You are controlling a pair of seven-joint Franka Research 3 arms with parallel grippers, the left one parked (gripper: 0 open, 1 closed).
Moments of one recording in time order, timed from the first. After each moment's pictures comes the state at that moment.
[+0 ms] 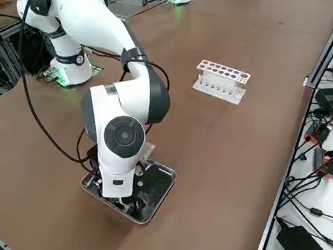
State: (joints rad) arm -0.34 0.94 -0.36 -1.09 0.16 1.58 -0.51
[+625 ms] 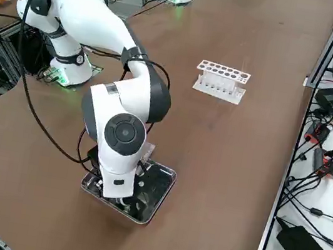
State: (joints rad) arm -0.34 0.94 -0.36 -1.08 0.16 1.60 -0.51
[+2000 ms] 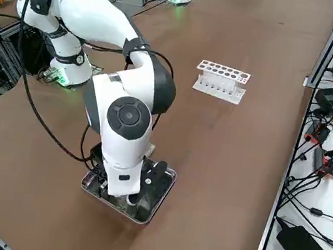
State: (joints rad) arm -0.34 0.93 -0.36 -1.02 0.16 1.63 -0.51
